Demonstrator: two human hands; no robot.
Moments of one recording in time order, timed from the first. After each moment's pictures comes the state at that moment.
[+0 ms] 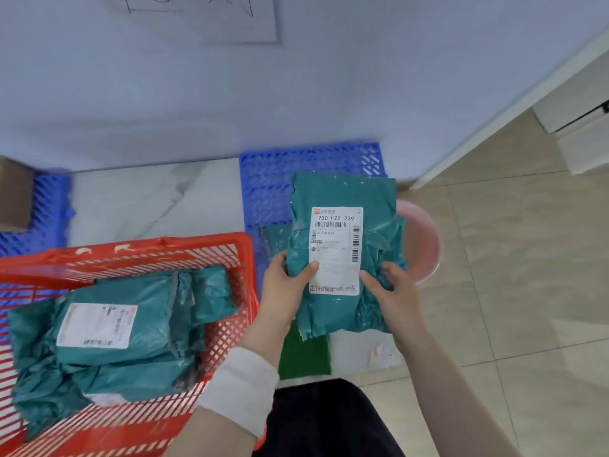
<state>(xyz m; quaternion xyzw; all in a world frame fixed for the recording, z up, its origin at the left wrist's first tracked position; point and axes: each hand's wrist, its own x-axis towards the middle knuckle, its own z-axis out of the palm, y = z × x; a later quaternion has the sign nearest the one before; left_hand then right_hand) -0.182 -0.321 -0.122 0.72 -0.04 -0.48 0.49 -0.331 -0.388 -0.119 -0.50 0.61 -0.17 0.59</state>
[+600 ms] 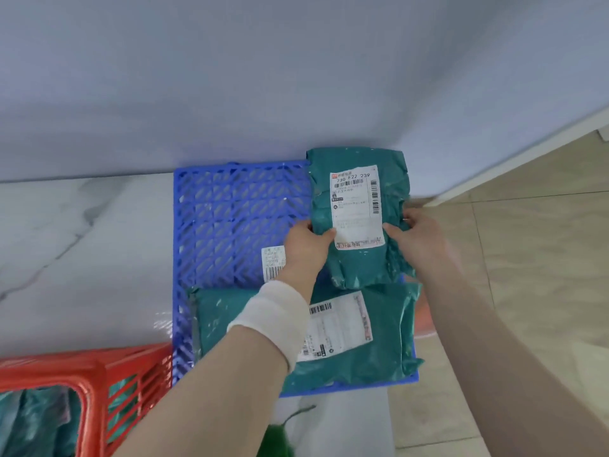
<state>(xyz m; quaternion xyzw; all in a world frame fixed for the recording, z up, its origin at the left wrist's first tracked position) -0.163 -0.564 -0.301 0.80 -0.09 -0.47 0.36 -0.292 -0.658 -0.292 -0.63 0.64 -0.04 0.44</state>
